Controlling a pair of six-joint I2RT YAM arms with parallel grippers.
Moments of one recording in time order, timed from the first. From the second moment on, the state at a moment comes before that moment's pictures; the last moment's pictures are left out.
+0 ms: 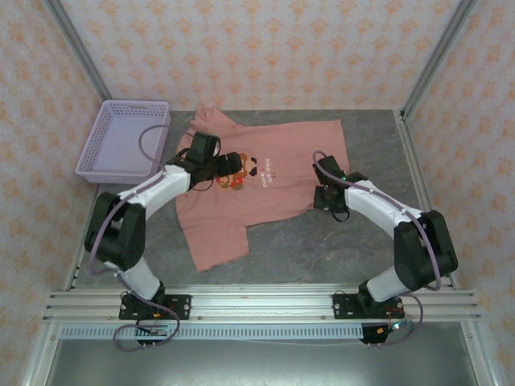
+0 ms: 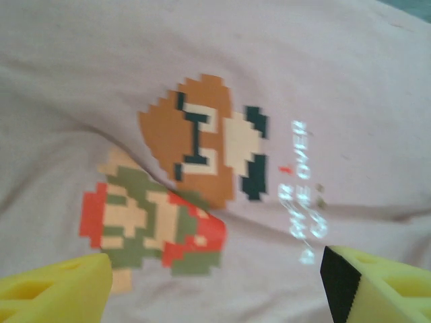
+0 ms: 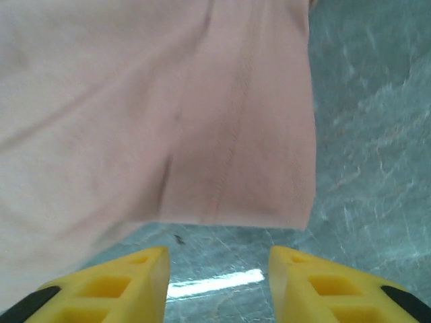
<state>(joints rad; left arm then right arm) -0.34 1.65 1.13 -0.29 0.08 -0.59 0.39 1.50 0.94 -0.69 0.17 0.57</state>
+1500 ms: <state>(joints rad) -0.75 2.05 1.34 -0.34 0.05 -0.24 0.27 1.62 0.96 -0.61 0.10 0.56</state>
